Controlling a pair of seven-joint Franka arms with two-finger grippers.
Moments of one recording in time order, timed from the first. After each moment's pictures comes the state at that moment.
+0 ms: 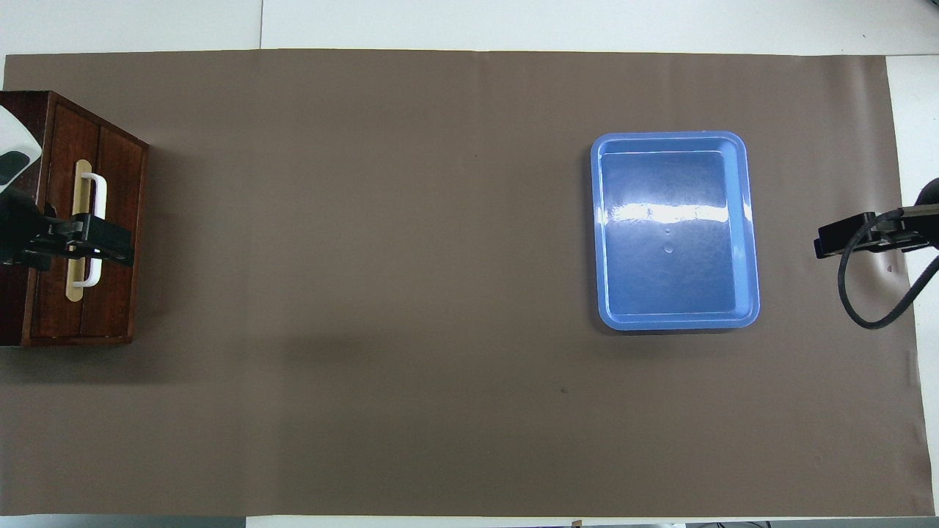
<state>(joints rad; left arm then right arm) 0.00 -0.02 -0.08 -1.65 0.01 1.50 -0.04 -0.05 -0.05 0.01 -1.68 -0.02 1.56 -0.08</state>
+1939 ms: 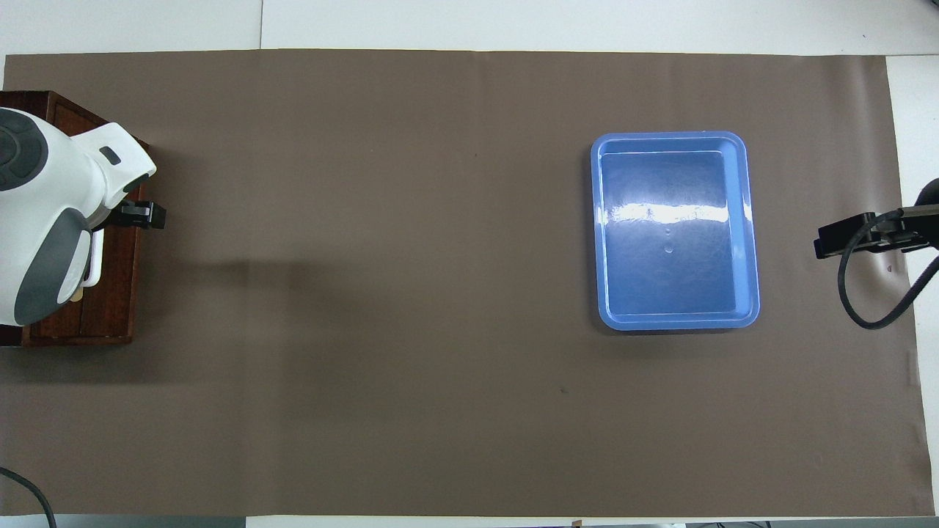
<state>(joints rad) -0.03 0.10 -0.06 -1.93 0.46 2.05 -0.16 -0.05 -0.05 0.01 -1.68 -0.02 1.56 -0.08</state>
